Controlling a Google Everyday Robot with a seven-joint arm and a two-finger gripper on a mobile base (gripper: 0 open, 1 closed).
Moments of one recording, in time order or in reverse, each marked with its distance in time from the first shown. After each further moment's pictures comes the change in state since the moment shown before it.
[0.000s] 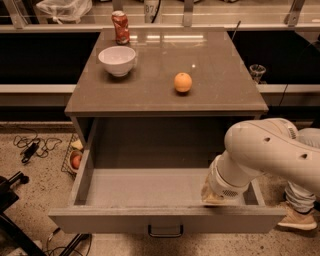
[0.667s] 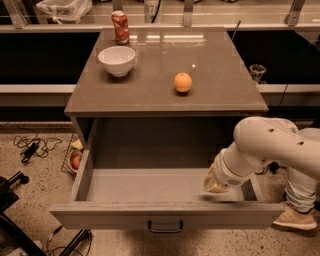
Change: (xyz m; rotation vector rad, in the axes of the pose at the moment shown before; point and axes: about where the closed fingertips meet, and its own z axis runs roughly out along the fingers) arm 0.021 -0.047 0.030 0.004 -0.078 -0.022
